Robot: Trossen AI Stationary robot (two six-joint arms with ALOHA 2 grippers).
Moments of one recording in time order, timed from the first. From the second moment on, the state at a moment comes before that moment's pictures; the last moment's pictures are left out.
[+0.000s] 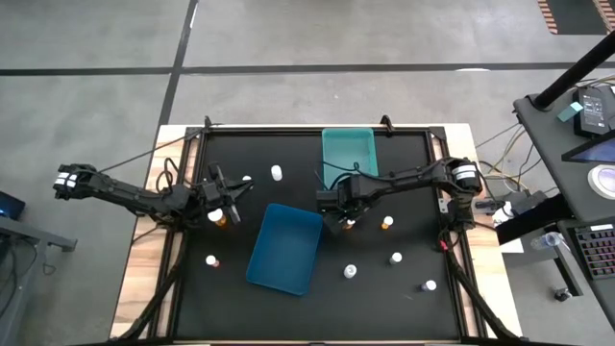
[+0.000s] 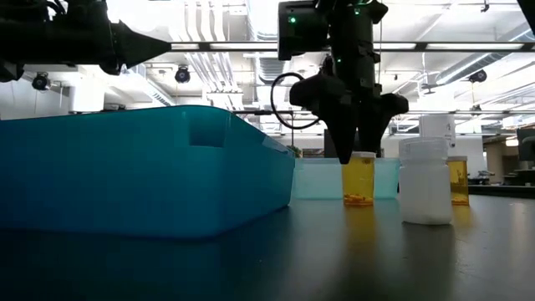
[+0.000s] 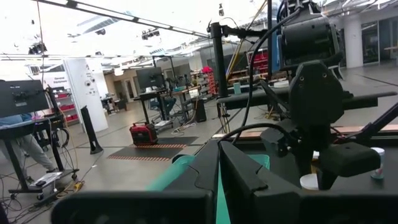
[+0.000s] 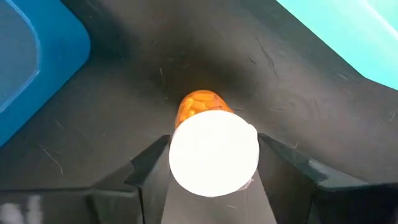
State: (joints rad) left arm -0.15 0.71 0.11 0.86 -0.55 0.30; right arm 0.01 1.92 1.45 -1.08 0.00 0.94
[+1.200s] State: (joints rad) left arm -0.15 0.71 0.11 0.86 -0.56 0.30; right arm 0.03 2.18 2.23 -1.29 -0.06 0.60
